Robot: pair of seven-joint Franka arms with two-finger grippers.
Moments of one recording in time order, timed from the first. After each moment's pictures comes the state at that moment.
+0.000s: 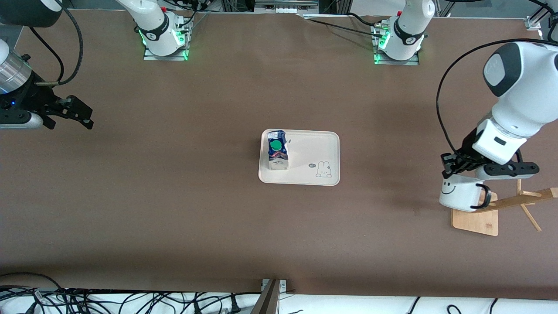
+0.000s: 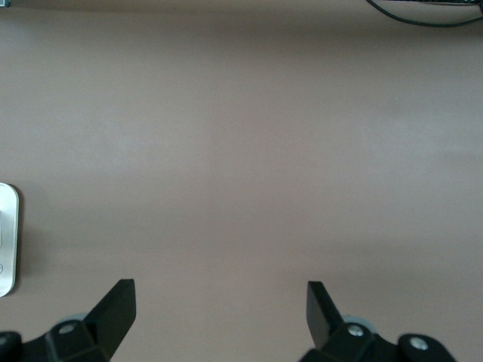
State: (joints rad) left arm 0.16 0.17 -0.27 -1.80 -0.04 2.22 -0.16; right arm 0.06 -0.01 0.00 -1.72 -0.02 1.84 0.04
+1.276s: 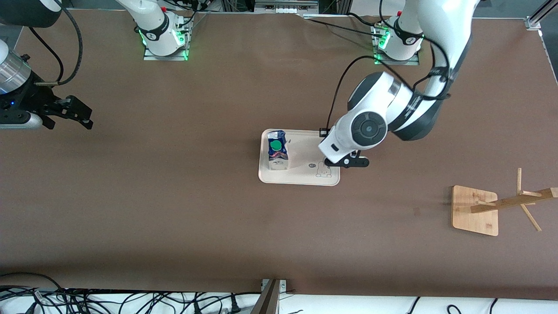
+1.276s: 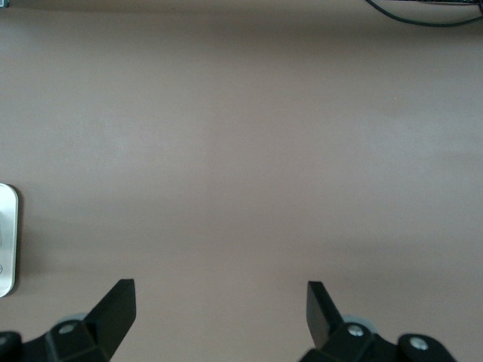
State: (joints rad) left arm -0.21 0.62 -0.38 -1.44 -0.02 1.71 -0.62; right arm 0.06 -0.01 0.00 -1.72 -0.02 1.84 0.04
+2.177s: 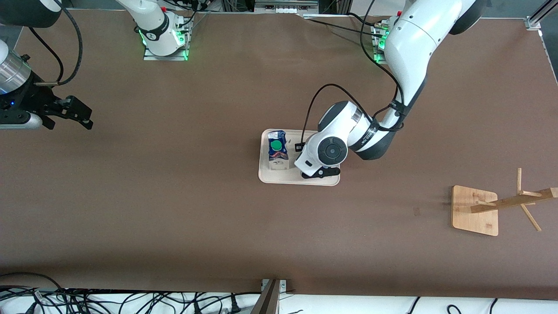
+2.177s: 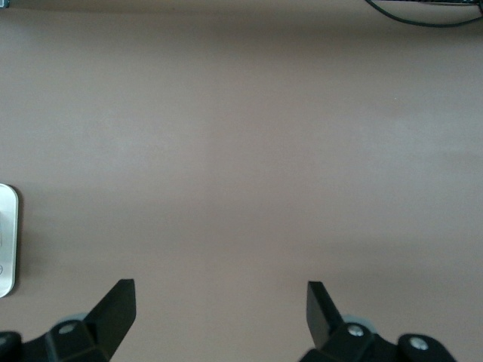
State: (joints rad) left arm -0.29 0.81 -0.38 -1.37 -0.02 1.84 -0.74; right arm 0.06 0.00 0.00 -1.71 -0.02 1.84 0.04
